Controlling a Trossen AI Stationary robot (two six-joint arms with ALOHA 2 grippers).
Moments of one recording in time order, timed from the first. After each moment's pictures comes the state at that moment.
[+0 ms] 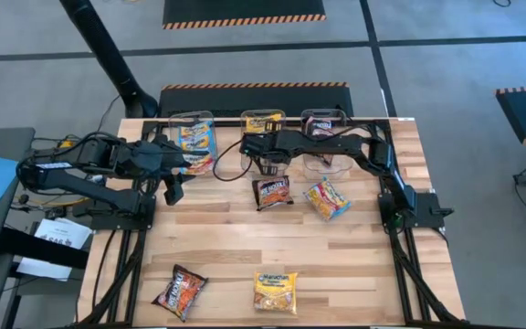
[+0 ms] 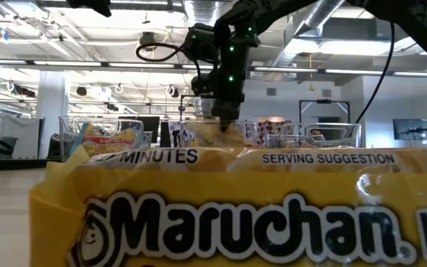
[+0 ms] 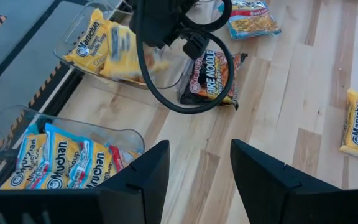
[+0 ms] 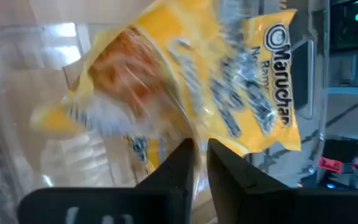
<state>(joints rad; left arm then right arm) -0.07 0.95 1.27 -1.05 -0.37 -0.30 -0.24 2.17 1.85 -0.87 0.59 -0.28</state>
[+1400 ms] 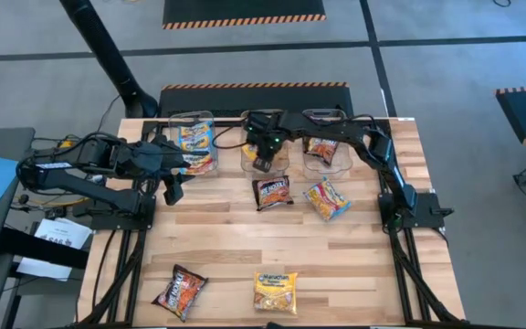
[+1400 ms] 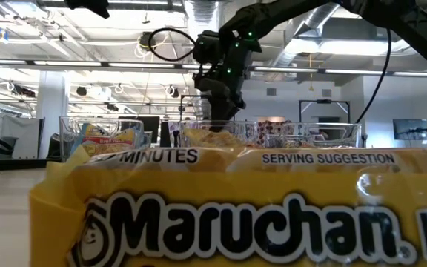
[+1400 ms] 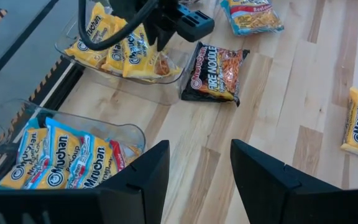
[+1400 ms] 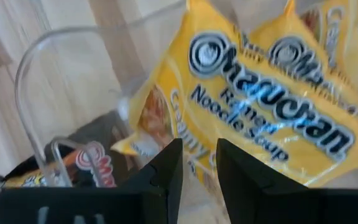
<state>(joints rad) -0.07 0.95 1.27 -1.07 -0.37 -0.32 -0.36 2.18 1.95 -0.96 0.00 -0.01</state>
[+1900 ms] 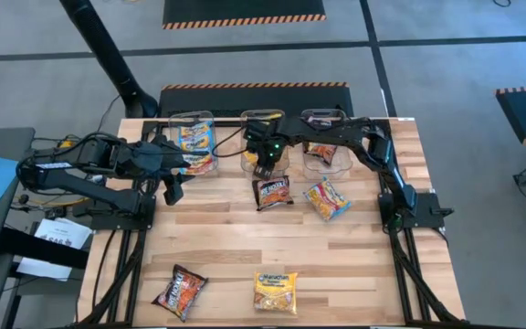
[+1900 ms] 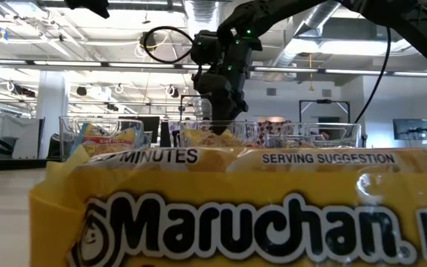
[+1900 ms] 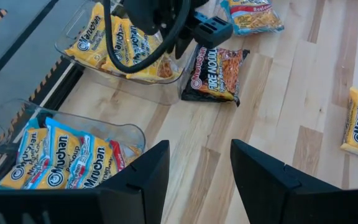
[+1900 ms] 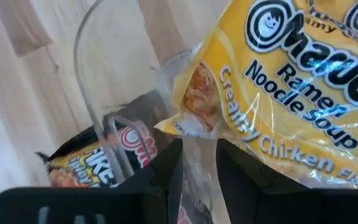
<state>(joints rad) -0.07 0.95 1.27 -1.07 -0.37 -0.32 -0.33 2.18 1.93 -0.99 -0.07 0.06</state>
